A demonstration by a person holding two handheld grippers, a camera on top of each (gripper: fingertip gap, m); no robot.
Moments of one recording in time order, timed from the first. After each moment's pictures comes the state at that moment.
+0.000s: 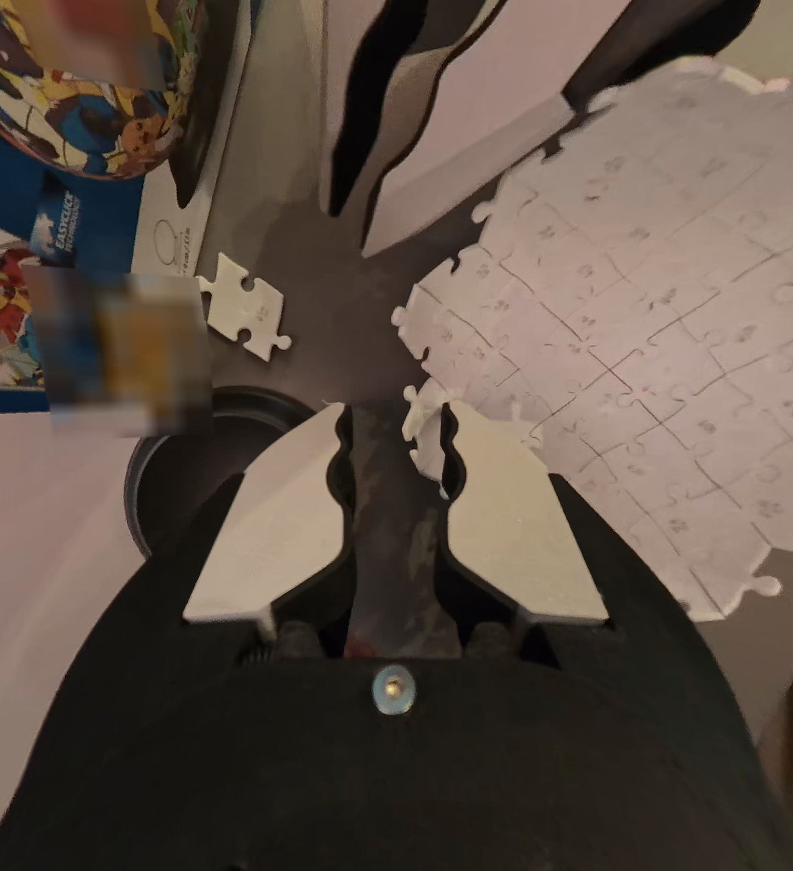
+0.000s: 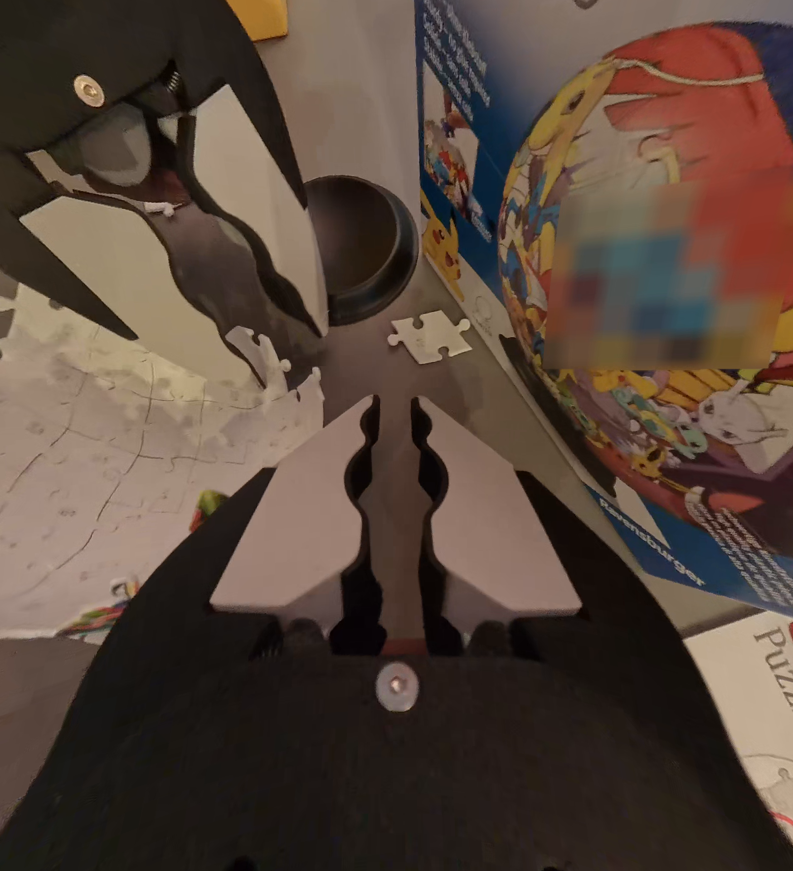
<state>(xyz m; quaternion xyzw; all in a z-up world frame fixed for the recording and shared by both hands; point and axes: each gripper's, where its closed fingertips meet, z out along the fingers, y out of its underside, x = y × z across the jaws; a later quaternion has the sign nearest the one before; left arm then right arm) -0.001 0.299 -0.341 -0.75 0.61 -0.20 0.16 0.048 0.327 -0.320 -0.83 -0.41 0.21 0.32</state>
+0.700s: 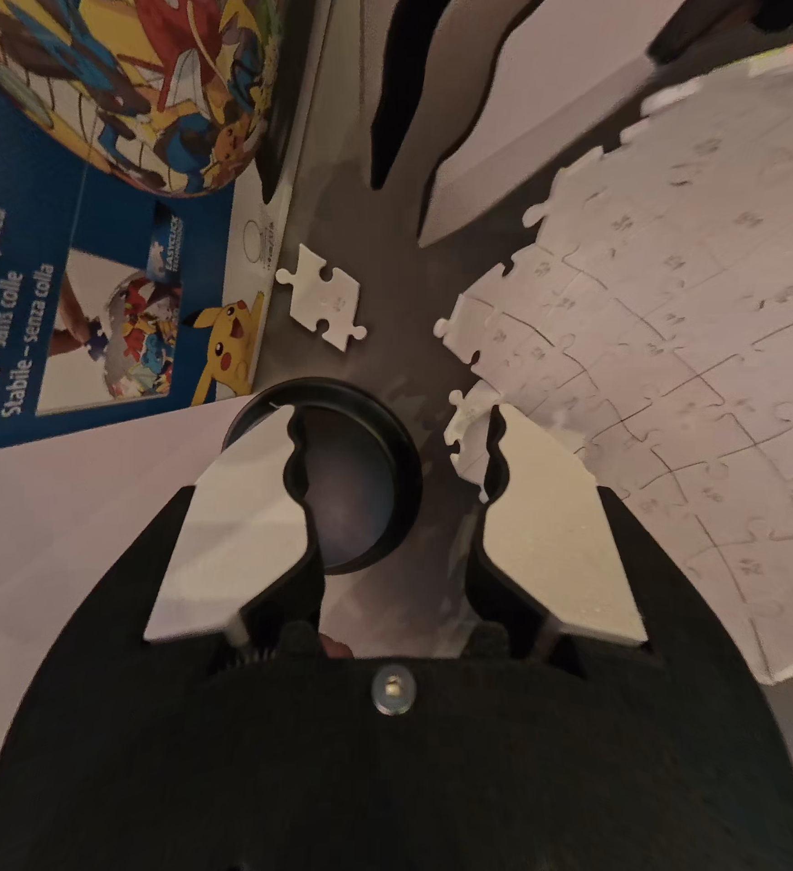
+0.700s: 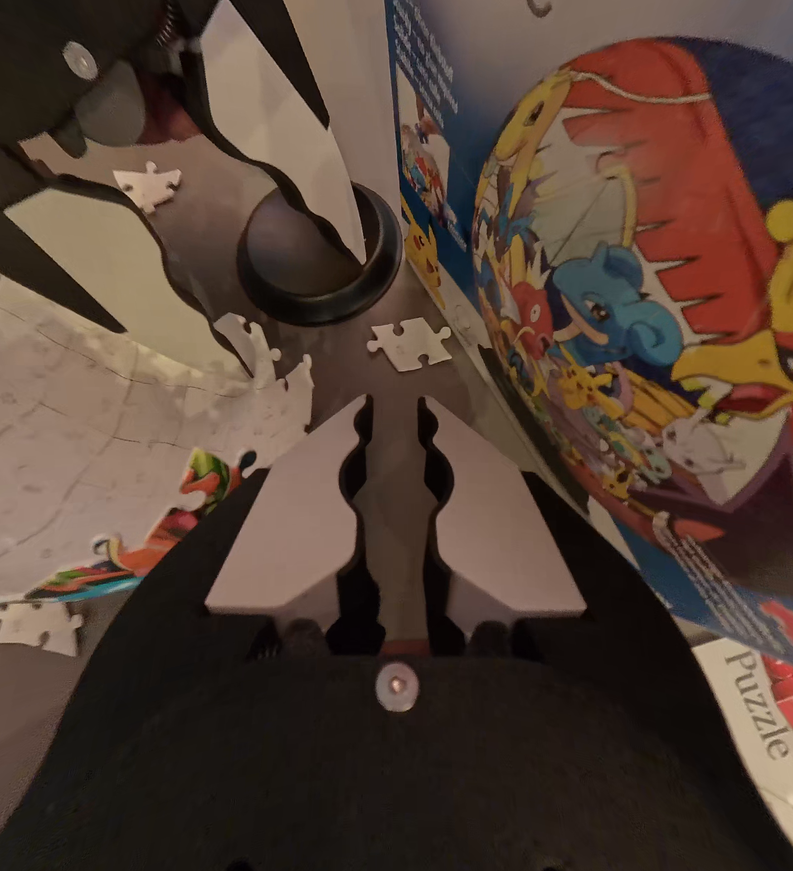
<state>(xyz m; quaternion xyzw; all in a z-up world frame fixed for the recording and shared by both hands) -0.010 0.327 -0.343 -0.75 0.63 -0.09 0.17 0.050 0.339 -0.324 -0.82 -0.42 0.21 0.32</state>
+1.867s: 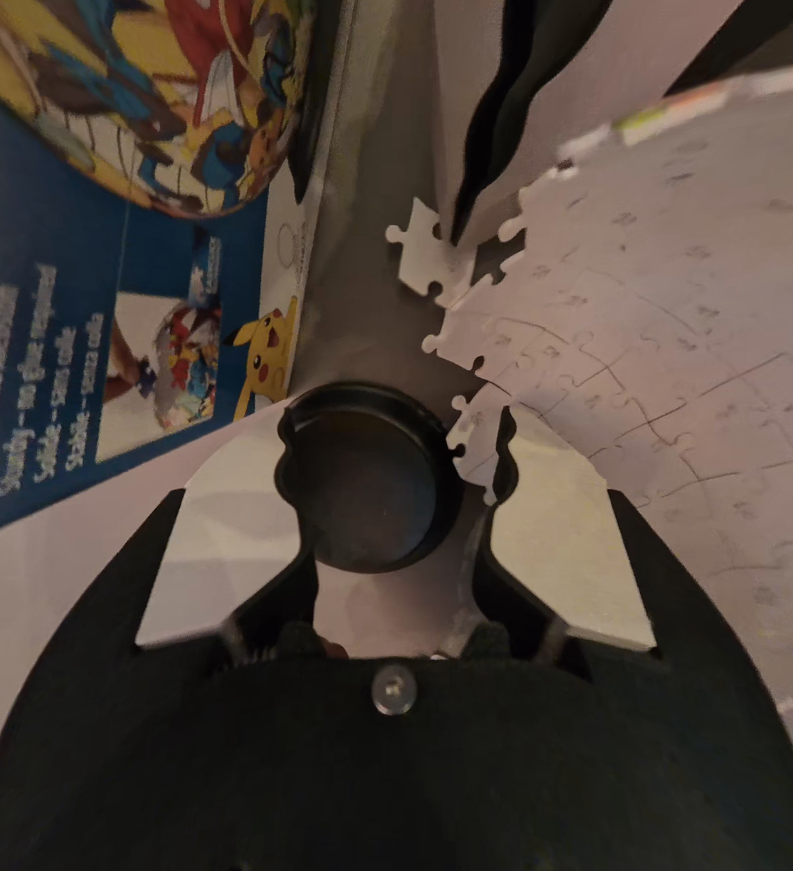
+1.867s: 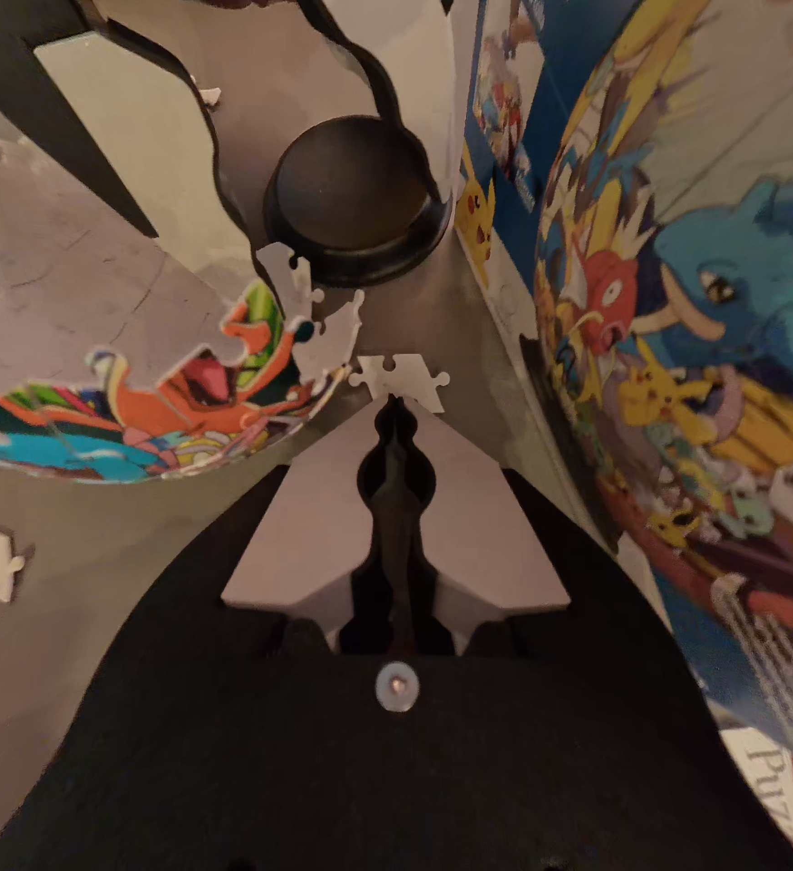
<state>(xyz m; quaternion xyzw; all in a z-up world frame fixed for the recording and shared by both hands) -0.013 0.342 -0.345 -0.74 0.65 -0.05 0.15 0.047 0.330 -0.346 -0.78 -0.49 0.23 0.30</state>
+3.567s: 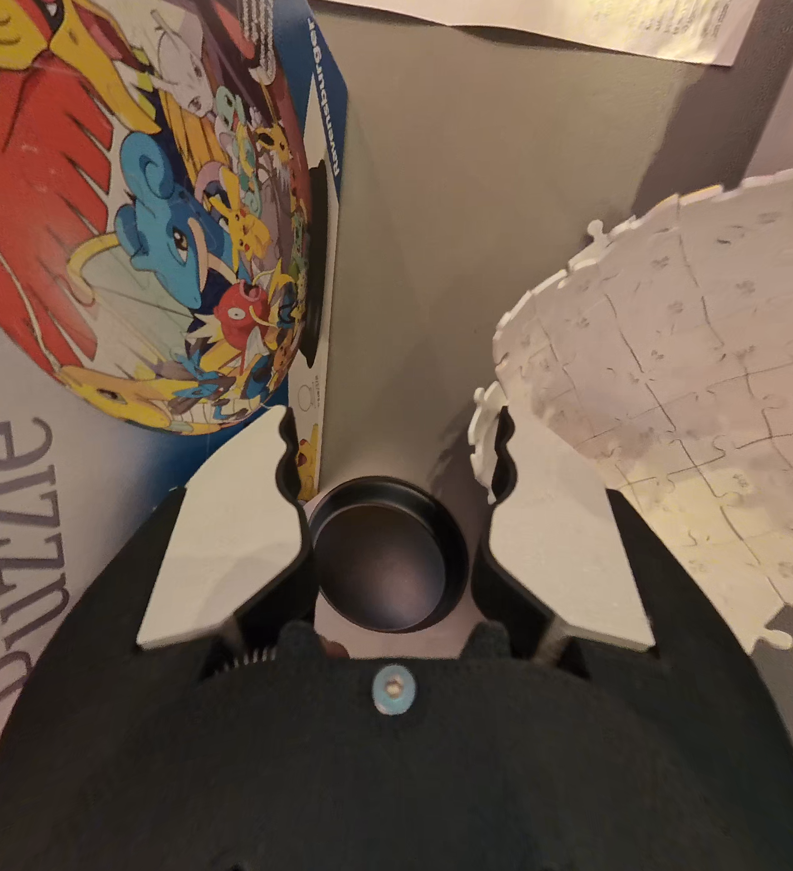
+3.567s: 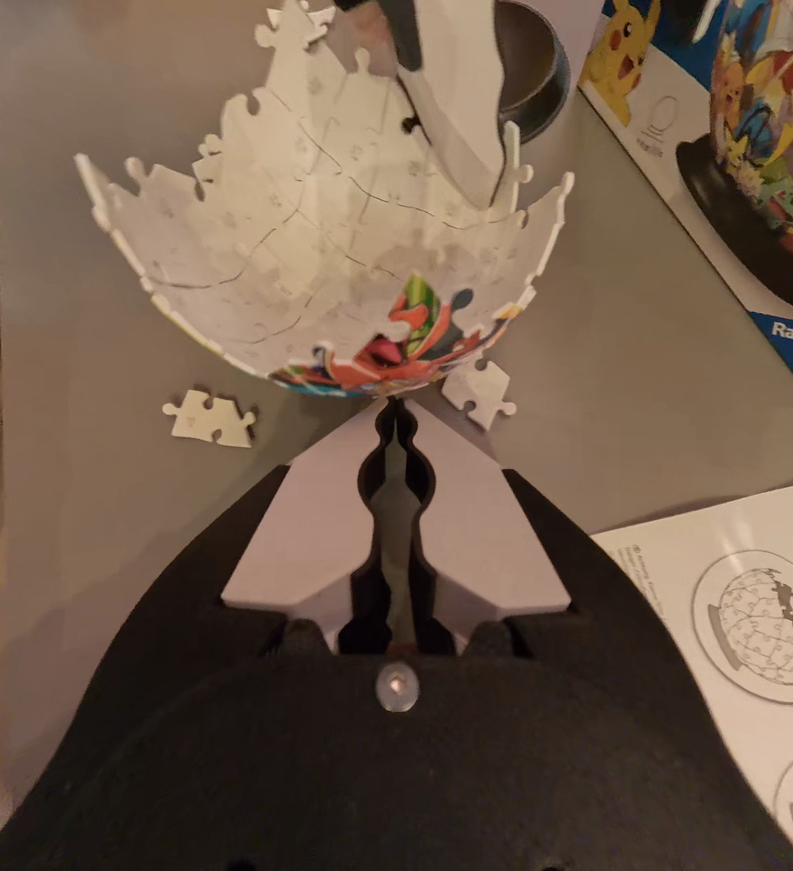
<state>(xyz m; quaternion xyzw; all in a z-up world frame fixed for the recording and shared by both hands) 0.035 0.342 -0.317 -0.68 0.70 -0.06 0.21 0.079 0.231 -0.334 -0.81 -0.44 0.23 0.30</state>
